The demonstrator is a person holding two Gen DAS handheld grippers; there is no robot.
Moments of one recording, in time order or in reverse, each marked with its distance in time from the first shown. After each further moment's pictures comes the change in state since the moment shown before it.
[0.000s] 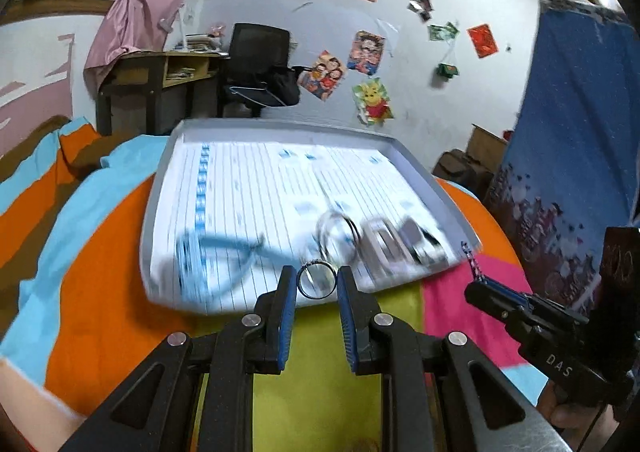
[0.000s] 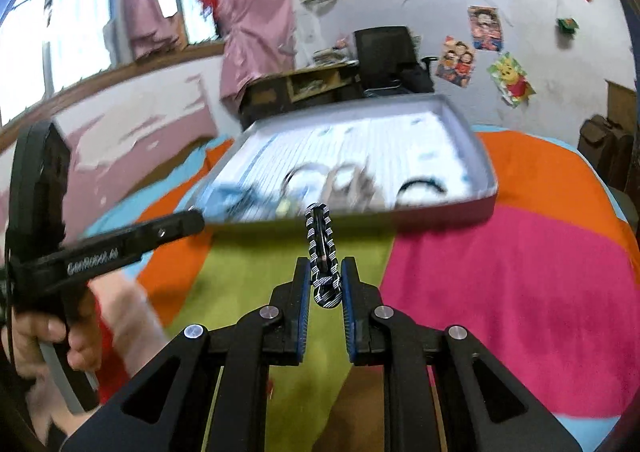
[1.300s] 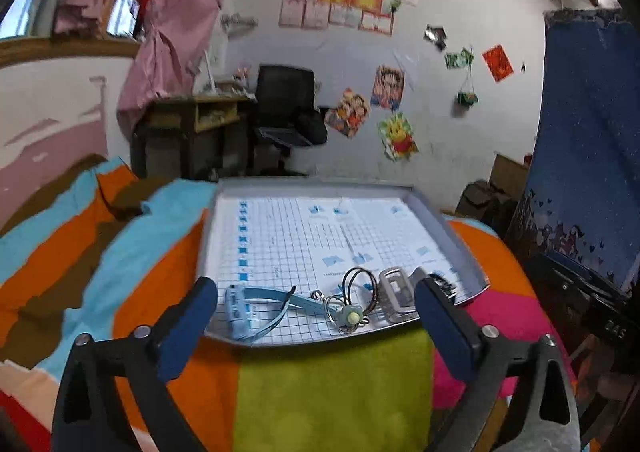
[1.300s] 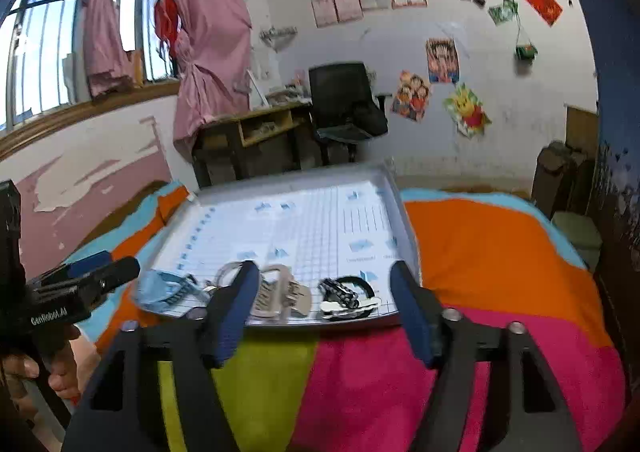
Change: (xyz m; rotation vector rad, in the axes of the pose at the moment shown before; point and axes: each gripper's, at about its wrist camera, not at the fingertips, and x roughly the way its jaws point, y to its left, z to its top) left arm -0.069 -0.015 0.009 0.033 -0.163 0.124; right arm -0.037 -0.008 0.056 -0.016 -0.151 -0.147
